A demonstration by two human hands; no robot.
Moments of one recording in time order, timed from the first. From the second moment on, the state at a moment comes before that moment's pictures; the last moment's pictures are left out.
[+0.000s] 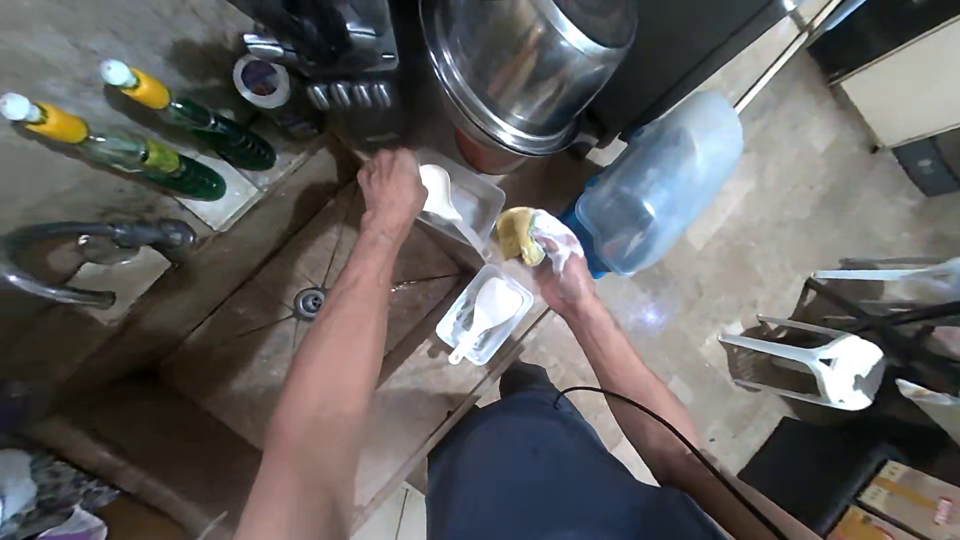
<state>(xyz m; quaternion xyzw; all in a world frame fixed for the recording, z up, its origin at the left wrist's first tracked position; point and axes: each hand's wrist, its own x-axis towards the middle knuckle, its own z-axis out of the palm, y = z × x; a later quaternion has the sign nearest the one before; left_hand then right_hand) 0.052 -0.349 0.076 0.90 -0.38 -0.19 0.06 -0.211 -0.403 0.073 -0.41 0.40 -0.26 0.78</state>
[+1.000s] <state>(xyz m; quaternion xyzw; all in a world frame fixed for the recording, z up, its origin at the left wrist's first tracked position) 0.070 -0.018 0.185 0.54 -0.04 -0.02 0.84 -0.055 -0.158 0.150 -0.66 0.09 0.02 0.75</state>
